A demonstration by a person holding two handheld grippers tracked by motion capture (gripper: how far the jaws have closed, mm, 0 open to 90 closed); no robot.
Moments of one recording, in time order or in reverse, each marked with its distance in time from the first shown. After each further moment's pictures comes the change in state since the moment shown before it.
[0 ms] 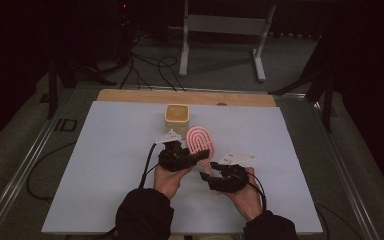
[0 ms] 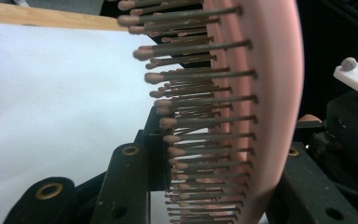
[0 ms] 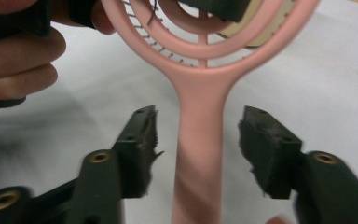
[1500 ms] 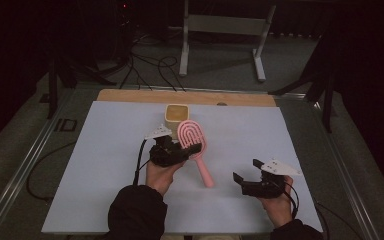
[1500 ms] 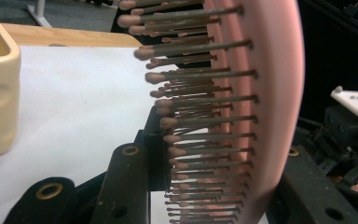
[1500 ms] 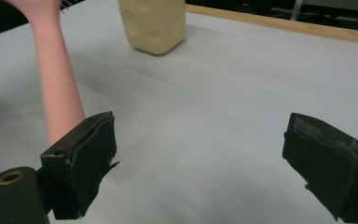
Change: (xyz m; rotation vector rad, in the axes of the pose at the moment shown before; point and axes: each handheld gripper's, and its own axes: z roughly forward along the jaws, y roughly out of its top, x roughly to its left) left arm 0.005 0.013 -0.020 -0.036 0.028 0.006; right arm -0.057 -0.061 -0.058 -0.186 -0.169 0.087
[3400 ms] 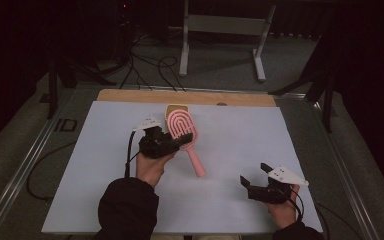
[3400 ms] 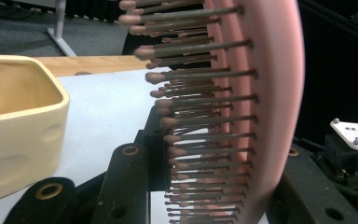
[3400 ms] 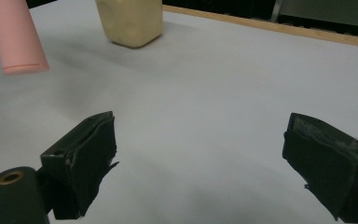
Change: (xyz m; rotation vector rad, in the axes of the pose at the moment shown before) left arm 0.006 0.026 -0.024 -0.039 0.045 0.049; right arm -0.011 -0.022 -0.008 -0.040 -0.064 -0.013
